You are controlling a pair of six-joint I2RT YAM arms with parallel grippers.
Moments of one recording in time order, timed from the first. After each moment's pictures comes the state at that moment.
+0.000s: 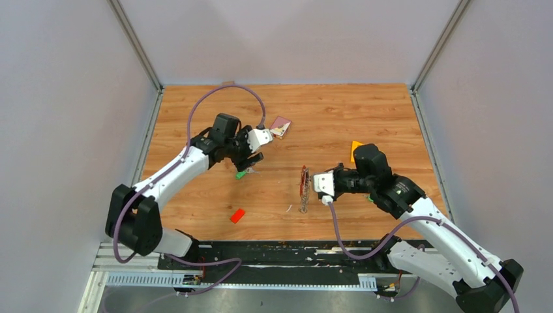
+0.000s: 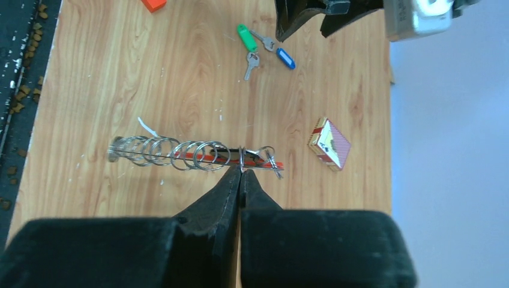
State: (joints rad) left arm -0.49 1.37 1.03 -0.44 0.31 0.67; right arm 0.68 0.86 0.85 -0.50 -0.56 -1.04
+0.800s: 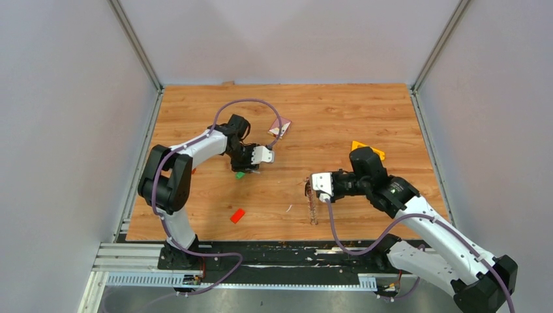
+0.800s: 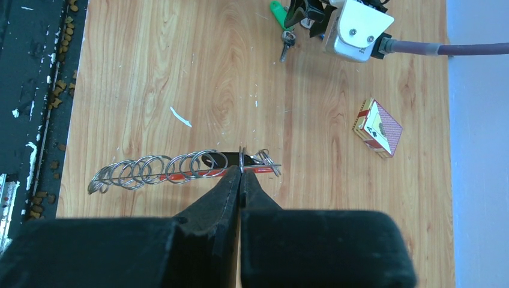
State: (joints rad) left arm -0.40 1.79 1.19 -0.68 0.35 1.19; right arm 0.65 0.88 0.78 -0.52 -0.59 -0.96
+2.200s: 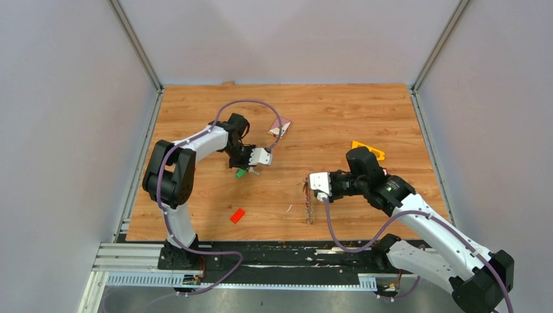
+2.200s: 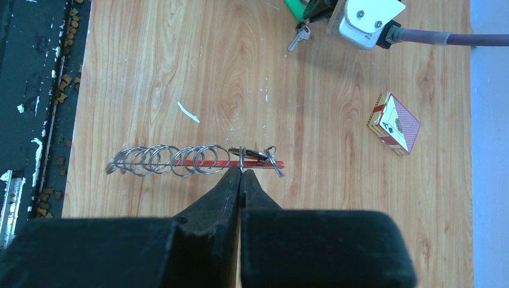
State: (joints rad) left arm -0.38 1.86 1.25 -0.79 0.37 1.35; right arm 0.64 0.92 0.77 -0.52 -0.59 -0.95
